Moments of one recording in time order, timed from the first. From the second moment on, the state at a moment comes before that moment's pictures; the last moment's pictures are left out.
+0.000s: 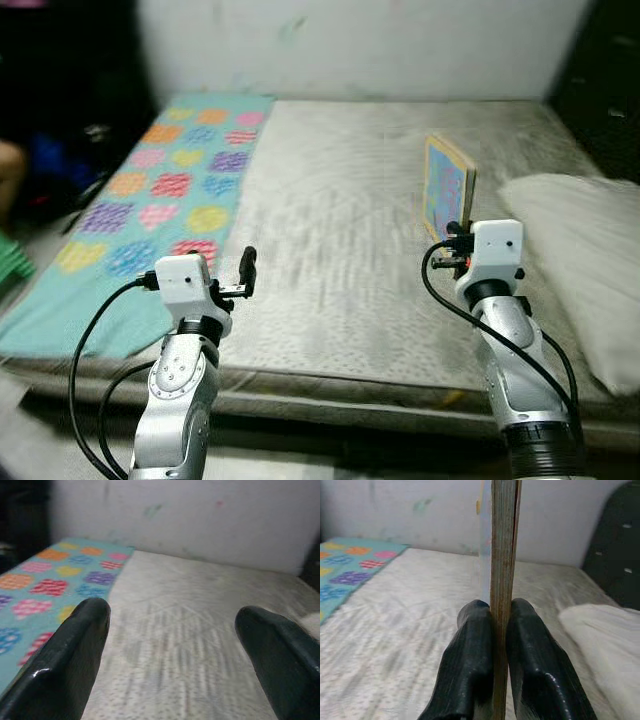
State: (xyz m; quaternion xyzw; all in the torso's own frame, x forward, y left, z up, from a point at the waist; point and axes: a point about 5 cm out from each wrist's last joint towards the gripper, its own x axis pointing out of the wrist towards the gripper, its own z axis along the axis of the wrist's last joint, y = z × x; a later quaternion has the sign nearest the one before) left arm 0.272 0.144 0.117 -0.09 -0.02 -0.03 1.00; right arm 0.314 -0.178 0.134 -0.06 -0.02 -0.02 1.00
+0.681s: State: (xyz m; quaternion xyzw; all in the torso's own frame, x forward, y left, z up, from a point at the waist) left arm 0.271 0.139 0.120 -0.09 -0.02 -0.05 0.99; right arm 0.313 -0.179 0.131 -0.06 -0.02 -0.02 1.00
